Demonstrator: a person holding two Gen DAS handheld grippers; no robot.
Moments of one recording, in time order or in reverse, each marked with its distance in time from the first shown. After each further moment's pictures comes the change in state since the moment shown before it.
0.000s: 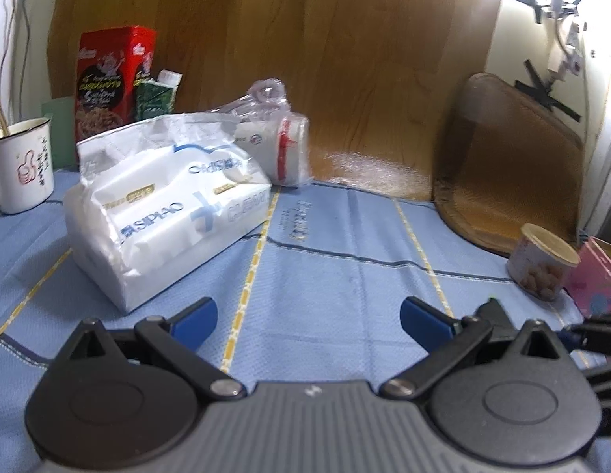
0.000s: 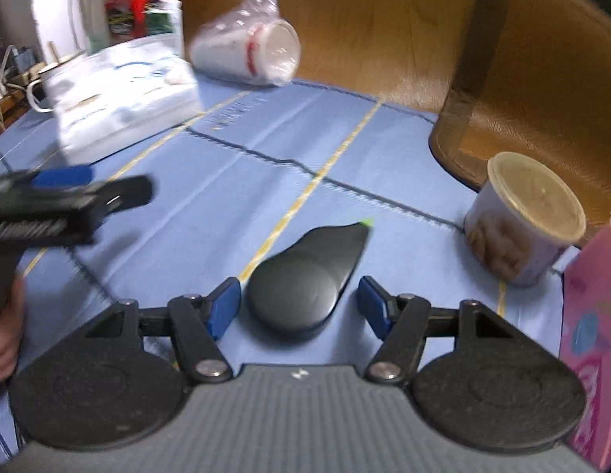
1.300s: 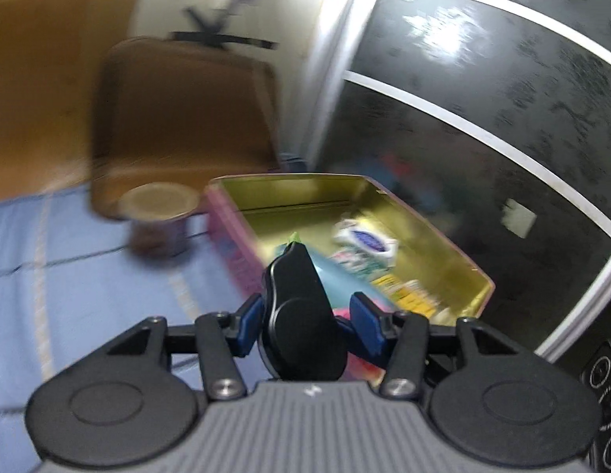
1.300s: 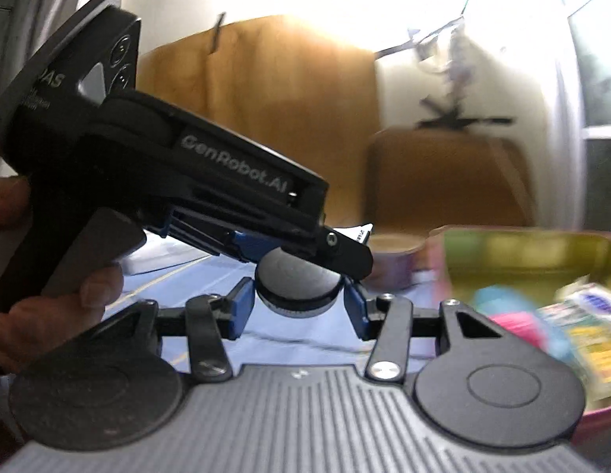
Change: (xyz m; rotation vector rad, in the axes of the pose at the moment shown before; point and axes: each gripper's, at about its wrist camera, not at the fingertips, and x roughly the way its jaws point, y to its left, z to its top) left arm -0.084 -0.227 -0.003 0.308 0.186 -0.664; right arm -0.167 -0.010 -0.136 0.134 -0.620 -0.152
